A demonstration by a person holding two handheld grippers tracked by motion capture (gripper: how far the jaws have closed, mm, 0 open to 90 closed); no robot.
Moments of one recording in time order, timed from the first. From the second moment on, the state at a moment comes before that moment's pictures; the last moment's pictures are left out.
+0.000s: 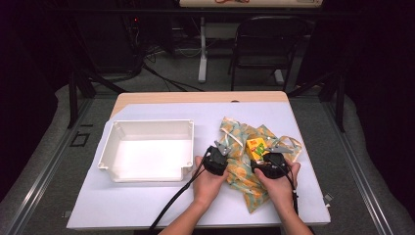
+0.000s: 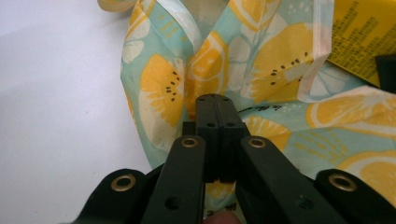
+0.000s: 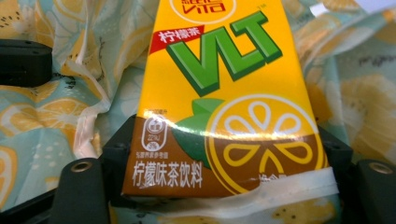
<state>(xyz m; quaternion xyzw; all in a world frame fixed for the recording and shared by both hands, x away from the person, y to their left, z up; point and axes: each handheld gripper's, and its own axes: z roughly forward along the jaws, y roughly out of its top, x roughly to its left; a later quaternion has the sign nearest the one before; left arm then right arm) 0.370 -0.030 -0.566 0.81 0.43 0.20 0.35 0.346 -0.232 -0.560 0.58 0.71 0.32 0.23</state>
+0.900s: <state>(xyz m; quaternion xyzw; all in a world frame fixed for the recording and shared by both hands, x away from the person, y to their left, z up) 0.370 -0.029 -0.566 0.81 0.43 0.20 0.36 0.371 -0.227 -0.537 0.57 0.72 0.33 0.22</state>
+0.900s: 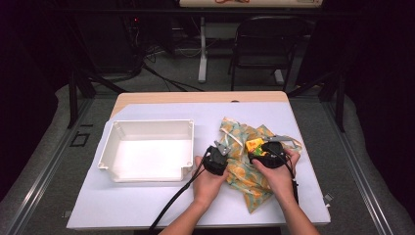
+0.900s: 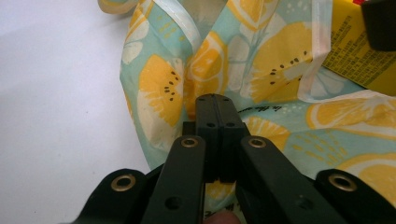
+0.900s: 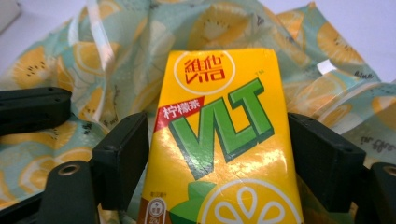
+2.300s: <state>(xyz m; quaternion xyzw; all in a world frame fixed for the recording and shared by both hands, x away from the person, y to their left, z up) 0.370 -0.030 -0.566 0.81 0.43 0.20 0.35 0.397 -0.224 -0.537 0.61 0.76 0.20 0.11</state>
